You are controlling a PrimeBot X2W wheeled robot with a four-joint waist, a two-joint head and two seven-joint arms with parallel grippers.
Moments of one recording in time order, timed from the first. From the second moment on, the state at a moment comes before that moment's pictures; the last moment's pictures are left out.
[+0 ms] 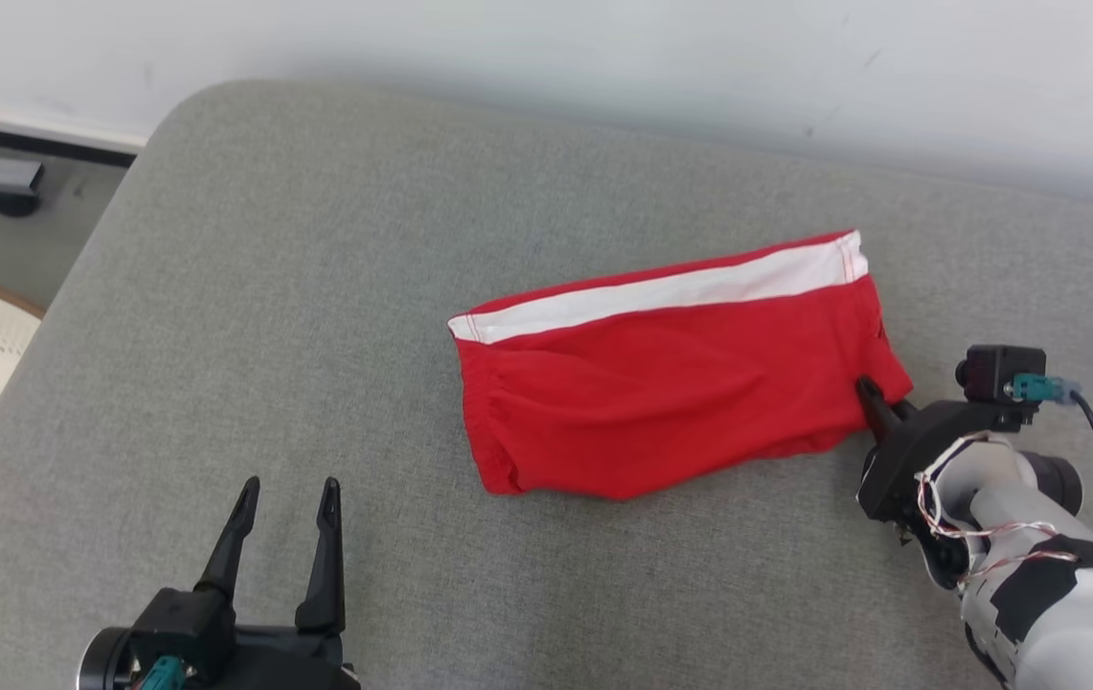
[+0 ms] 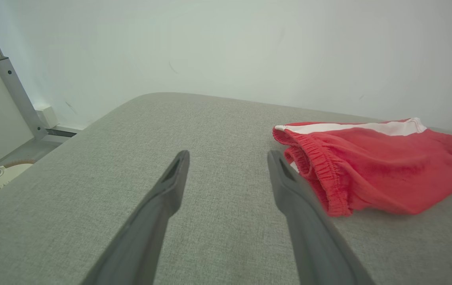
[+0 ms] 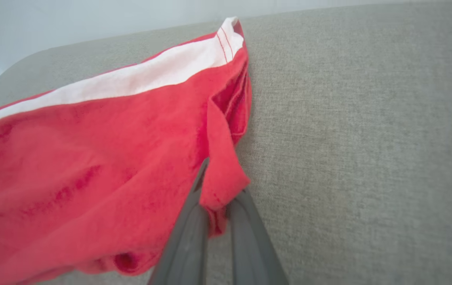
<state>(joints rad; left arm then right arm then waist) -0.12 0.05 -0.05 0.22 -0.17 -0.13 -0.26 -0.79 -0.34 0.72 1.11 0.99 0.13 -0.12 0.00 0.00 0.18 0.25</state>
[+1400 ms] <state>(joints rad) 0.00 0.07 -0.04 0.24 -0.18 -0.13 -0.26 -0.48 -0.41 0.62 0.86 1.00 0.13 -0.16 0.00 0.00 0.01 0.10</state>
